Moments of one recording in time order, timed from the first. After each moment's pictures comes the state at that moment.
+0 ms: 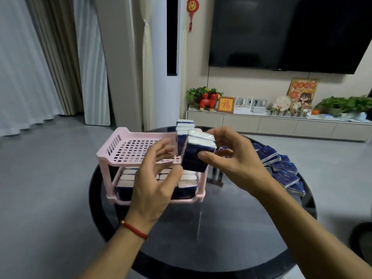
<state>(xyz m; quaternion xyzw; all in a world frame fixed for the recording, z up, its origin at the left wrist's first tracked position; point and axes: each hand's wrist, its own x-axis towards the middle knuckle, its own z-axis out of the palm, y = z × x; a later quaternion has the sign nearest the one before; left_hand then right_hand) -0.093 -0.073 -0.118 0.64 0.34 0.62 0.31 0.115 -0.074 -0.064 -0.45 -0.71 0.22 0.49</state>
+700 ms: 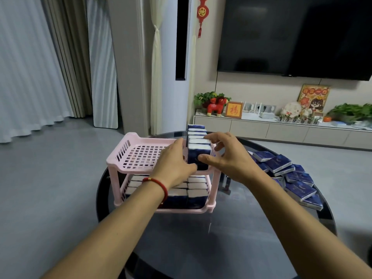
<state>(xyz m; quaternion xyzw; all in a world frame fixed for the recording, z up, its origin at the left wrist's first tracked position) -0.080 -0.006 -0.074 0.73 0.53 0.37 0.24 0.103 -0.001 -0.071 -0.57 -0.73 0.11 0.37</state>
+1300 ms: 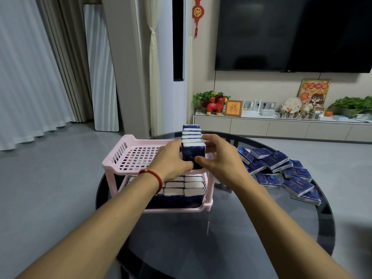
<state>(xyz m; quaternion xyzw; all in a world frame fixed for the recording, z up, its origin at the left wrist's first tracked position) -0.076 0.007 -0.068 0.76 0.52 0.31 0.22 0.091 -0.008 -0.084 -0.56 -0.69 0.11 0.43</state>
